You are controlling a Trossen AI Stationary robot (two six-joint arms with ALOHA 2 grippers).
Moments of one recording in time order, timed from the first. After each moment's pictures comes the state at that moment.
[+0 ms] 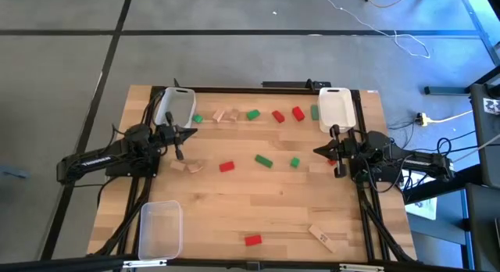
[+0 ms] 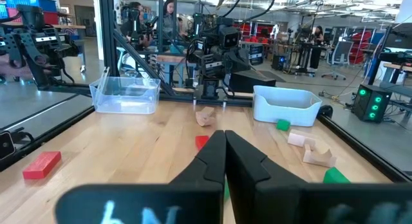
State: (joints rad) left arm 0.33 0.01 0.01 0.02 -0.06 0.19; right arm -0.14 0.02 0.01 0.05 -0.19 -0.05
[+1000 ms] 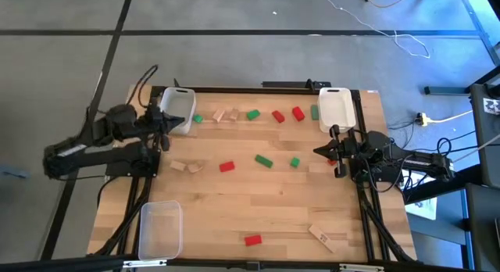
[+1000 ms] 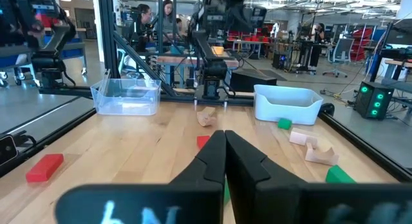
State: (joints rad) left arm 0.33 0.39 0.68 -0.62 -0.11 -0.01; right arm -0.14 0.02 0.01 0.05 -0.19 -0.03
